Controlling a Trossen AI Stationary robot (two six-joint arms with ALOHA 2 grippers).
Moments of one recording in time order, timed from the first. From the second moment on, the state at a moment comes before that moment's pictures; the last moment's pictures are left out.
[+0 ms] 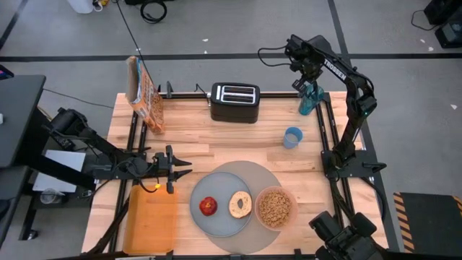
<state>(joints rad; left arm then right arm) -0.52 1.04 0.01 0.97 -0.66 -0.11 -0.99 1.79 1.80 -1.57 0.45 -0.12</state>
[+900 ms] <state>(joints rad) -0.52 1.04 0.01 0.97 -0.66 -0.12 -0.99 1.78 1.93 -1.57 0.33 -0.24</state>
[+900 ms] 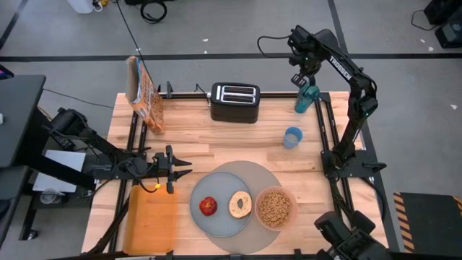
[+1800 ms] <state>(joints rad) -0.52 1.04 0.01 0.97 -0.66 -0.12 -0.92 1.74 1.93 -1.57 0.25 -0.25</state>
